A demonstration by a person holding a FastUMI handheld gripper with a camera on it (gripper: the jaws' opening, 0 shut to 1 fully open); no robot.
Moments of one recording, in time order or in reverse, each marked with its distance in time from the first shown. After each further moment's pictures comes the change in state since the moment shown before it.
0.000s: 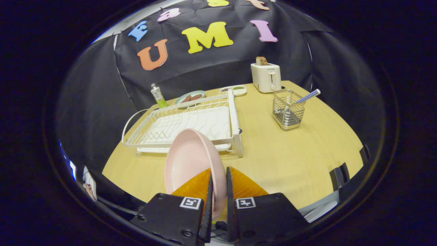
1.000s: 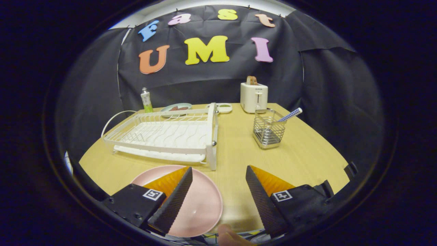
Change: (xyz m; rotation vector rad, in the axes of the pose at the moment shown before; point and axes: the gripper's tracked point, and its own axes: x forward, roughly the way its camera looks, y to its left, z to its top) arm 0.016 -0.049 0.016 -0.050 -0.188 -0.112
